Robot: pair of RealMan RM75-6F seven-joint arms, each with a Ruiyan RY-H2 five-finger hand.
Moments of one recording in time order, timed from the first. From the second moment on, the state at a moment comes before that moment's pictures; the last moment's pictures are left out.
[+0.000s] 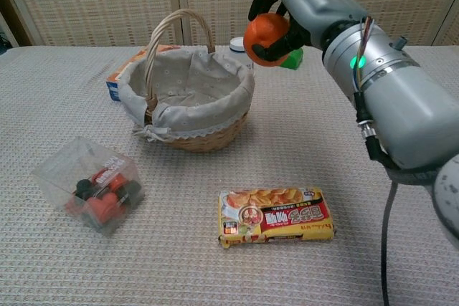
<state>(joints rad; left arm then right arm) -0.12 -1.06 -0.02 -1.68 1.44 1.37 0.01 0.79 -1.88 0.40 -1.50 -1.10 1.34 -0.63</state>
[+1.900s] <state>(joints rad) -0.11 -1.07 -0.02 -1.67 1.46 1.40 0.01 0.39 -1.23 -0.01 -1.94 -1.32 1.50 -0.48</state>
